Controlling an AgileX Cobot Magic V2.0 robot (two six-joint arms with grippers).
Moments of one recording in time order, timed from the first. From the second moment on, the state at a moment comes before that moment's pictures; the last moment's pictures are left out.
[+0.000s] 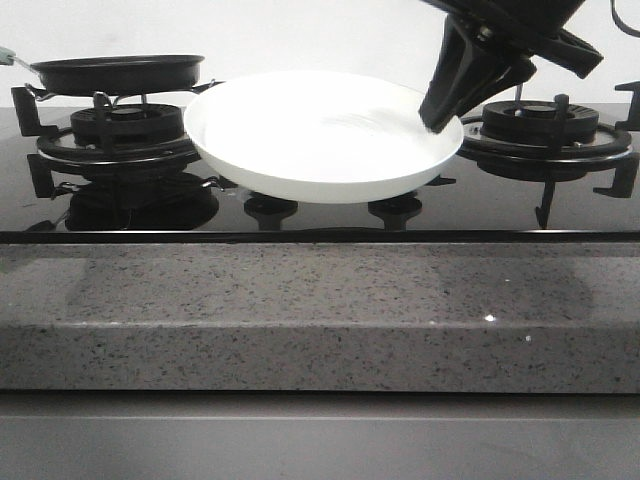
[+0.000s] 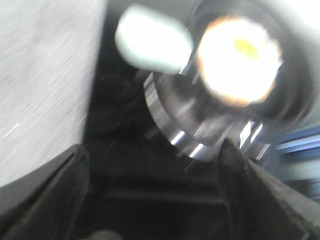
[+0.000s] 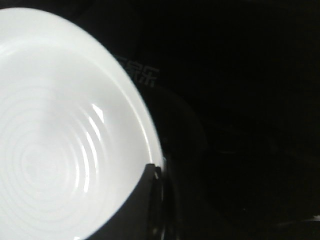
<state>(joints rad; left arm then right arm) 0.35 1.55 -1.35 -0.81 0.94 0.50 0.26 1.64 -1.34 0.49 0.82 -0.20</state>
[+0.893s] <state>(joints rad) 0.35 1.95 -1.48 -1.42 1.01 0.52 0.26 1.64 -1.34 0.49 0.82 -0.20</state>
